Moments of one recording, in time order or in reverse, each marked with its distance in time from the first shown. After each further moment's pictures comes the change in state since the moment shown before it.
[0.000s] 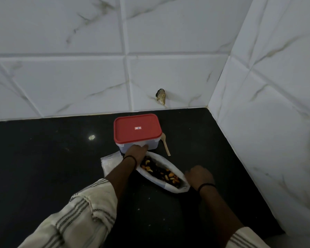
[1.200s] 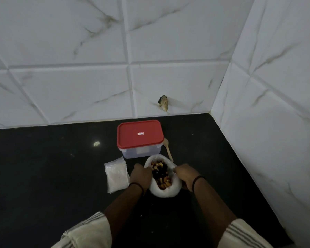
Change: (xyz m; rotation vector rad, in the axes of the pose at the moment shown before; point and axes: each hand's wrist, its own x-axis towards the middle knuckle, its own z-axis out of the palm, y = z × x) left_hand -0.029 -0.045 0.028 -0.114 0.106 -0.075; right_hand 0.016 -0.065 -0.003 0.420 -0.300 0.133
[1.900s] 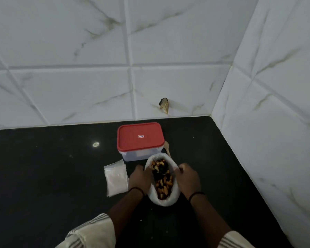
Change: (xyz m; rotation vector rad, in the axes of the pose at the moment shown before) left_hand 0.002 -0.004 0.003 0.171 0.084 0.149; right_hand -0.005 0.036 0.014 -0.100 0.391 -0.473
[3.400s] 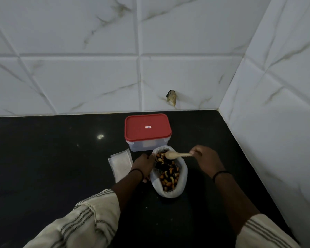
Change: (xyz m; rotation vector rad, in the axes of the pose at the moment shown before) left_hand 0.006 0.009 -0.027 0.065 -0.265 -0.051; right_hand 0.027 0.001 -0.059 -0.134 -0.038 -0.268
